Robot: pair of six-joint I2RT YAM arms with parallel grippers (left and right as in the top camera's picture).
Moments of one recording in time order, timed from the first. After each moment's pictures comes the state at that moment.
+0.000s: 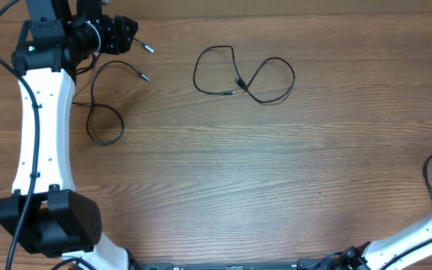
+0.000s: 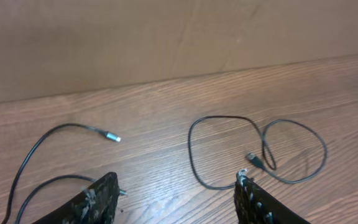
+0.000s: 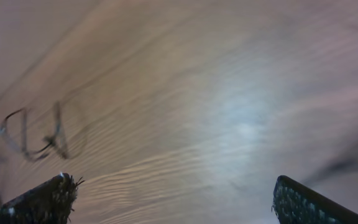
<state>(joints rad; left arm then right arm) 0.11 1.79 1.83 -0.71 0.50 0.08 -0.84 2.10 2.19 -1.42 -0.67 -0.35</state>
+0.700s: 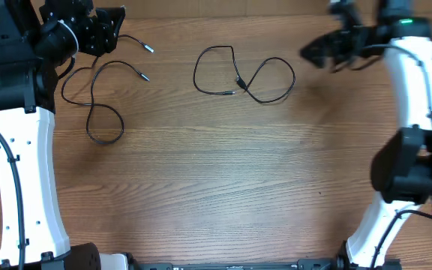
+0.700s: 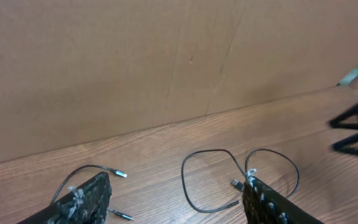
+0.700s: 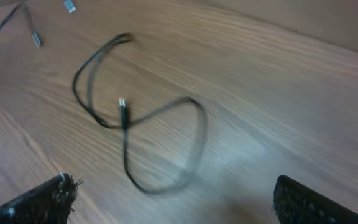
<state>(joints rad) 0.14 1.57 1.83 -0.71 0.53 0.08 -0.06 2.11 1.97 -0.91 -0.60 -0.47</state>
